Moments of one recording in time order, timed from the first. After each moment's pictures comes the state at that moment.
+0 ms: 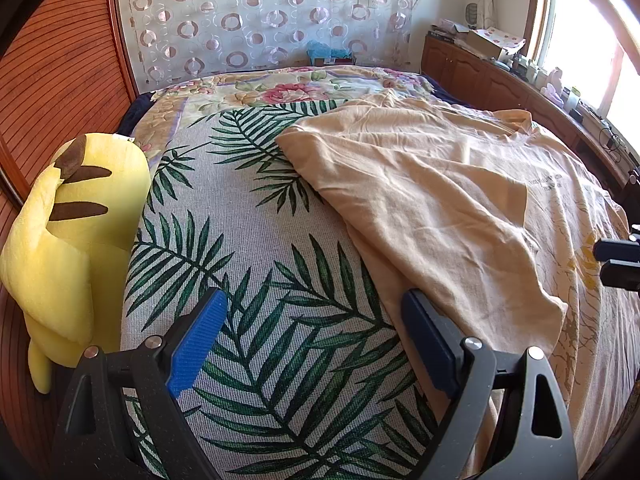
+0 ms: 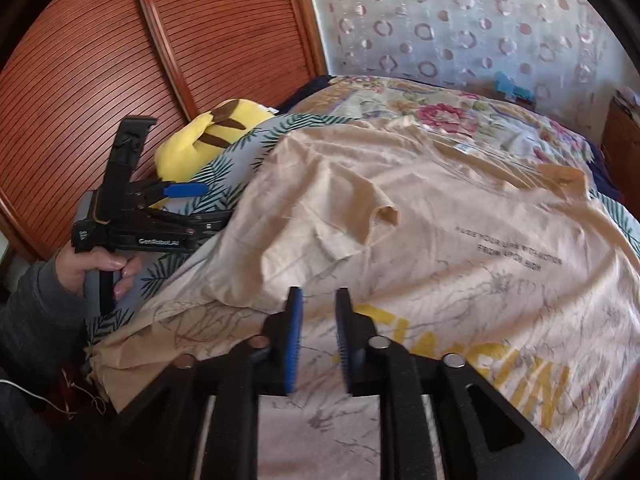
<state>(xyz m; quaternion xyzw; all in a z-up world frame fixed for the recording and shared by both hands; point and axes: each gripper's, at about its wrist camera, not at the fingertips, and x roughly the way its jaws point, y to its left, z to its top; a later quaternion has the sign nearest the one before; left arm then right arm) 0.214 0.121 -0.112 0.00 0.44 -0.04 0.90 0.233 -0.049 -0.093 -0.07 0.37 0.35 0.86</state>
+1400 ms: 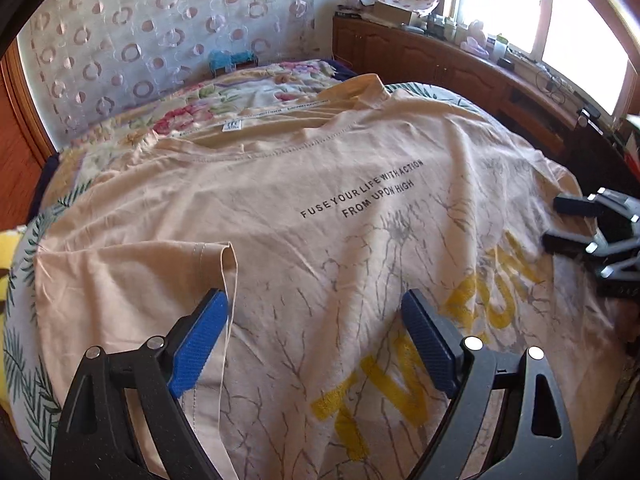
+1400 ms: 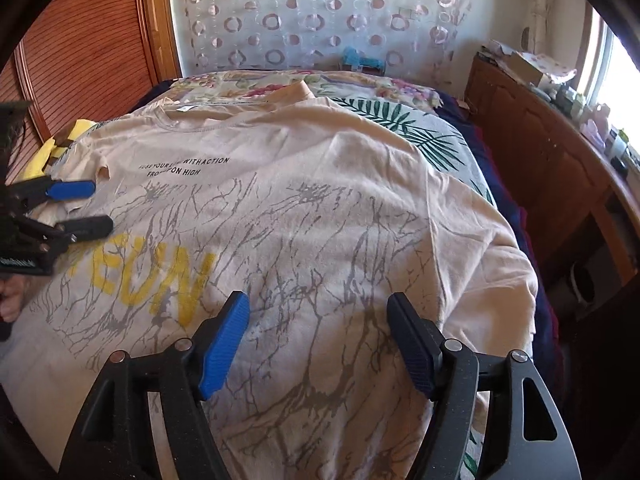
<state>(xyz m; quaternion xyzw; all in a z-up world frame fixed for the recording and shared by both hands) 0.250 -0.091 -0.107 0.08 0.44 -0.15 0.88 0.229 -0.211 -0.116 -0.06 0.39 0.13 0.91</state>
